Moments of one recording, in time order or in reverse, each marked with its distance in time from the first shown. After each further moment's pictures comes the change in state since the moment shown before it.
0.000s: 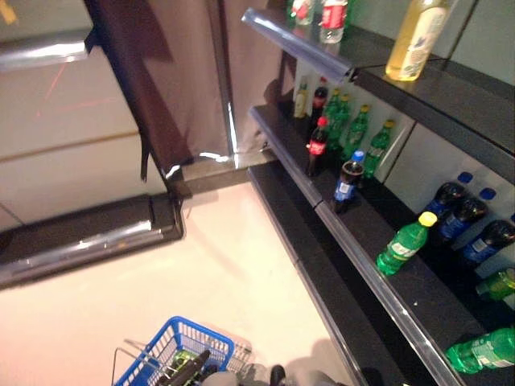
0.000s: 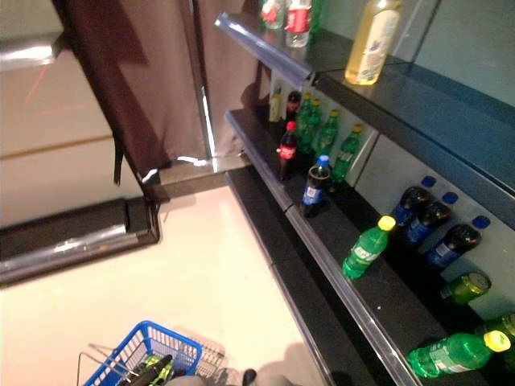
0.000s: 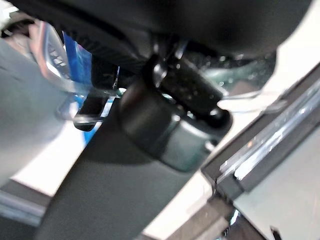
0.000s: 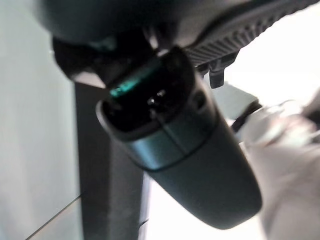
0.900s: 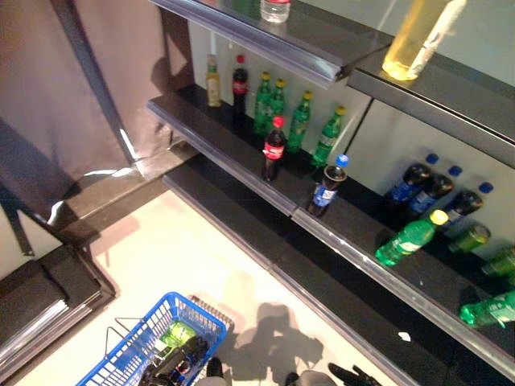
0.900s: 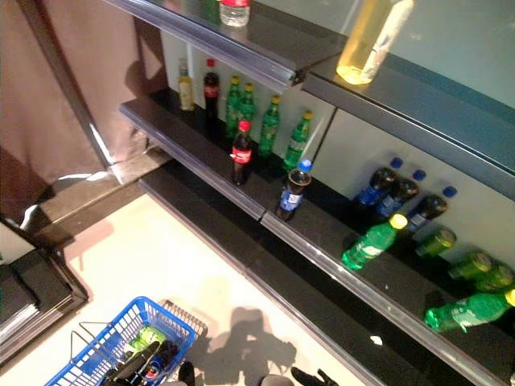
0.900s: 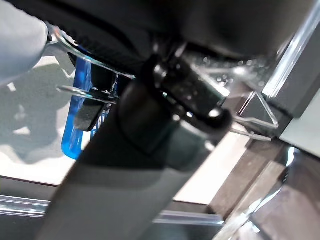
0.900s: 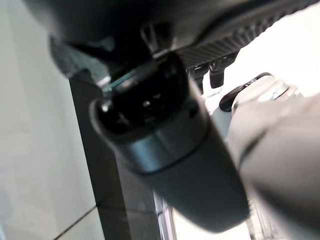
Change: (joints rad) left arm -0.023 0.070 0.076 0.011 0.048 0.015 -0.001; right arm -0.010 0.080 0.064 -0.079 -0.090 0.002 0.019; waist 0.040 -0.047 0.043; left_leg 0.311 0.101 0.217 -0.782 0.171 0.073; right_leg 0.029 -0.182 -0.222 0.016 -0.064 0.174
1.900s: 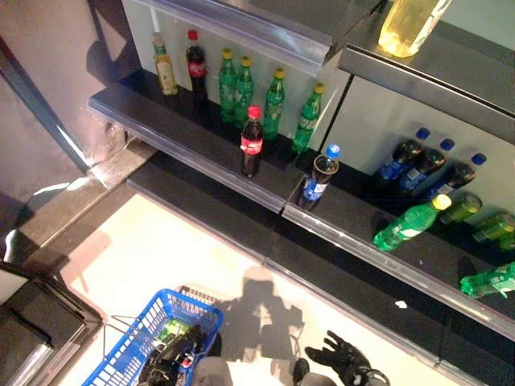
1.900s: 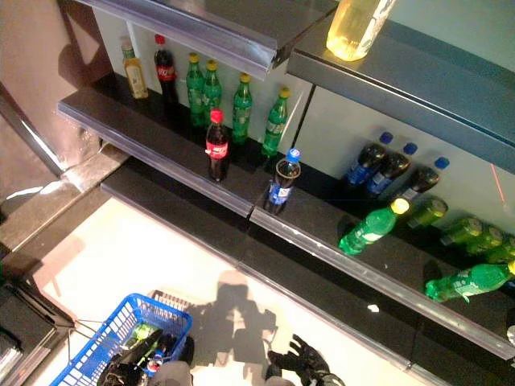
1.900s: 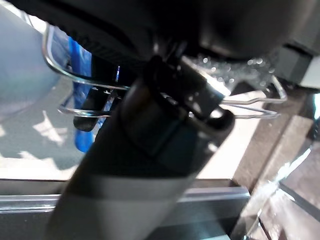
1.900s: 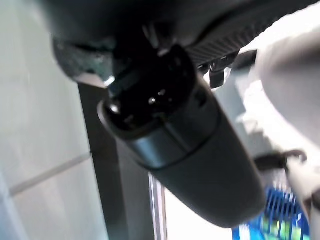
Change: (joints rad) left arm -0.041 0.008 0.030 -0.025 0.022 0.016 -0.021; right arm 0.010 -0.020 0.186 -0.330 -0.178 -0.033 -0.009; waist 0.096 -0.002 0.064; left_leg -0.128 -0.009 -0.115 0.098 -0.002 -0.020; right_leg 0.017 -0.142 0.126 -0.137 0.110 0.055
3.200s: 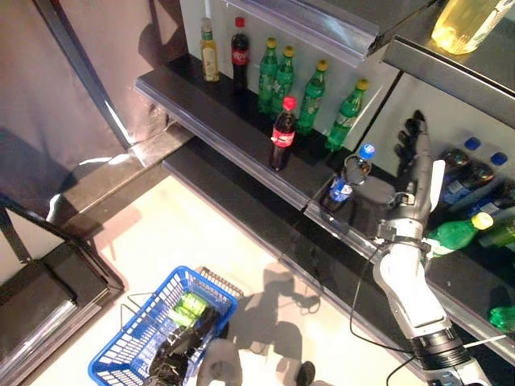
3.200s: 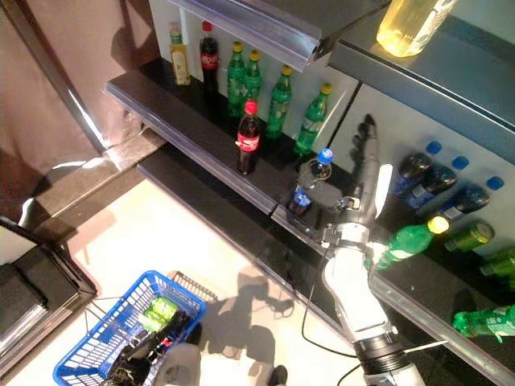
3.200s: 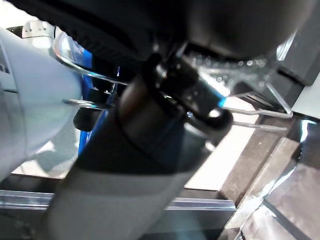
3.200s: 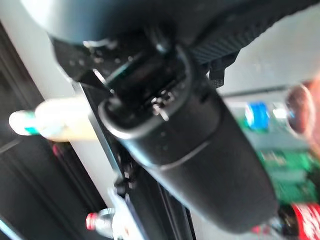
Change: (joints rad) left arm 0.016 -0.041 -0.033 -0.091 0.062 0.016 0.020; right arm -0.299 -0.232 -0.117 -0.902 -0.270 -0.073 -0.805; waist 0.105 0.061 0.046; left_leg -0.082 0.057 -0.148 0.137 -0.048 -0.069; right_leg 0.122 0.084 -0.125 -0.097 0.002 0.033
